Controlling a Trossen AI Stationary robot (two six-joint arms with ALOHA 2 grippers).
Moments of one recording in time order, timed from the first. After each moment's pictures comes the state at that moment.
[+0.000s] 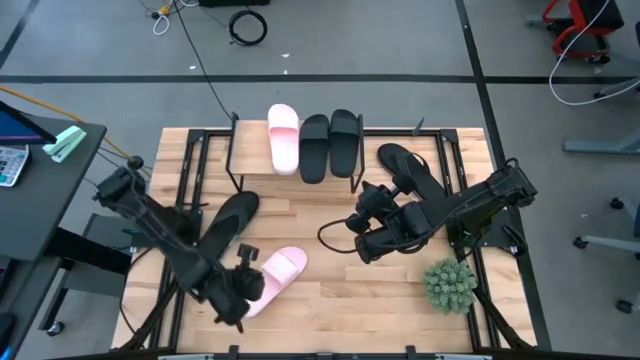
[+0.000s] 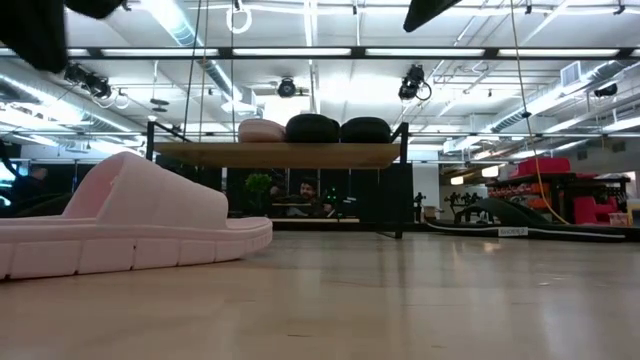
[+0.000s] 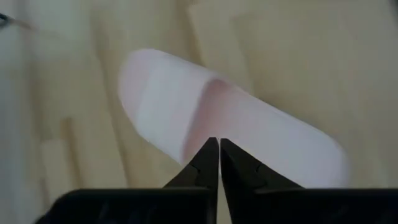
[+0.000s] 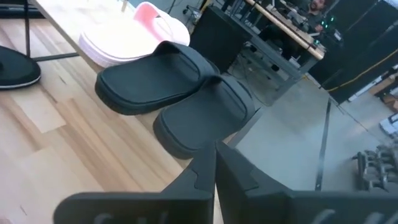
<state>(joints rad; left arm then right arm) -0.77 1.54 1.17 -0.88 -0.44 -0.39 0.36 1.66 1.56 -1.29 1.17 0.89</state>
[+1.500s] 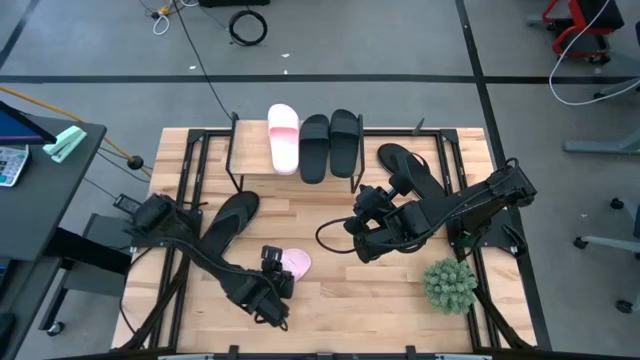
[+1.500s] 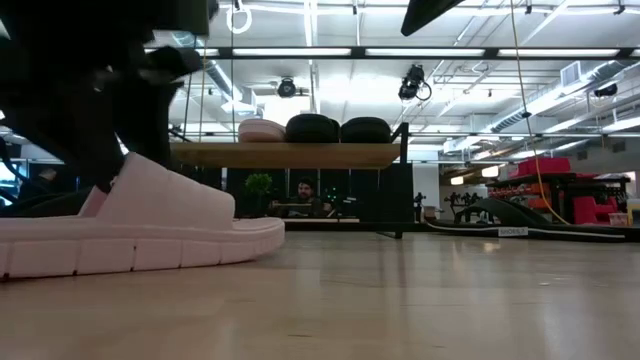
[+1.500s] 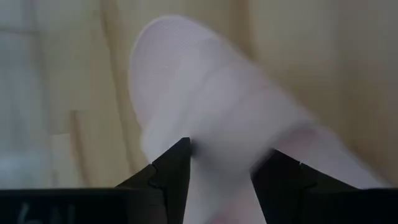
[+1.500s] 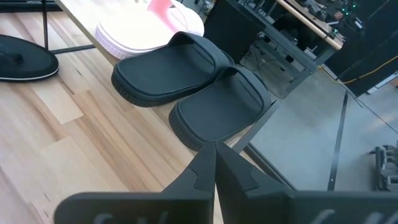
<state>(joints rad) -0.66 1.90 1.30 -0.89 -0.52 -0.42 0.35 1.66 1.56 -1.25 1.11 0.86</state>
